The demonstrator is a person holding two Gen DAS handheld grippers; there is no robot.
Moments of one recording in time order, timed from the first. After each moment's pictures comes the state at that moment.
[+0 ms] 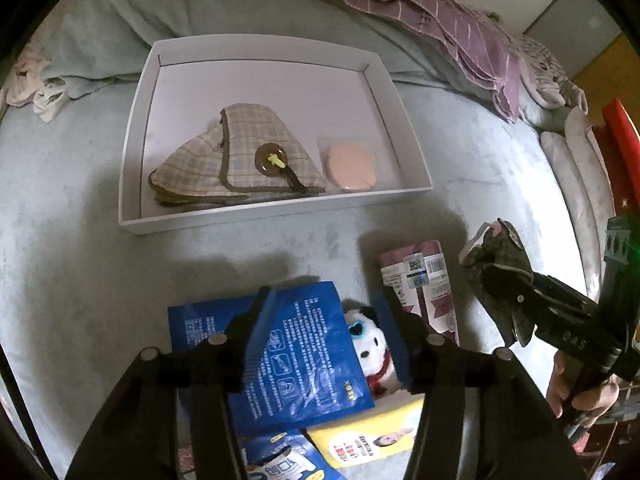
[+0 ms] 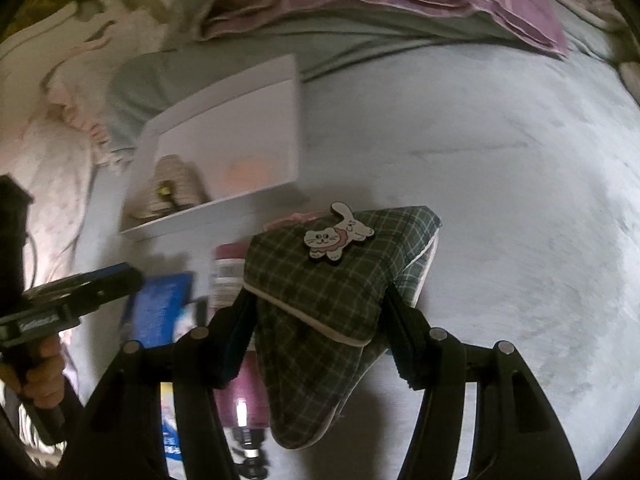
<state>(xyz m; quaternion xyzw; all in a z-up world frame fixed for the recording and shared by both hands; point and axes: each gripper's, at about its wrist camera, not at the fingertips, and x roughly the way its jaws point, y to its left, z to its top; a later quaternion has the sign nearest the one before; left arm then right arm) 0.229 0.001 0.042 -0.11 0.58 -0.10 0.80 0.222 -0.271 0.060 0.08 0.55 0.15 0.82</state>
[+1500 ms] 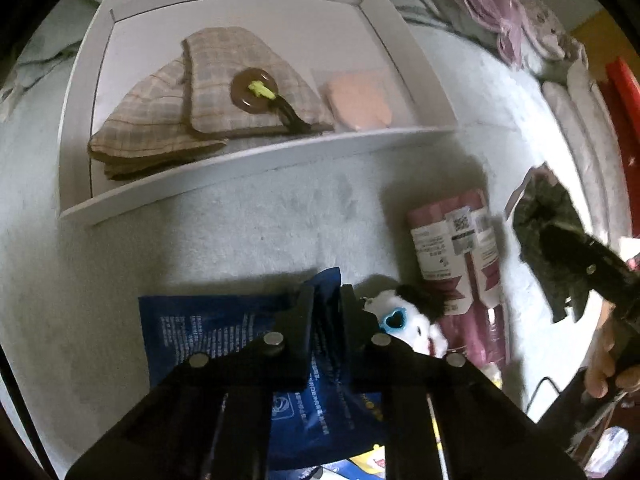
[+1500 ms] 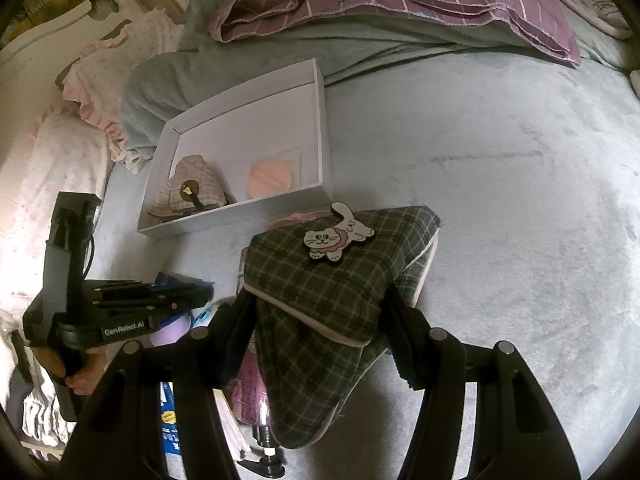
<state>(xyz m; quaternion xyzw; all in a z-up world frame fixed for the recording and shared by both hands) 0.246 -0.006 -0.010 -0.08 0.63 -0.15 0.76 0.216 -0.272 0.067 0.09 0.54 0.17 0.82</state>
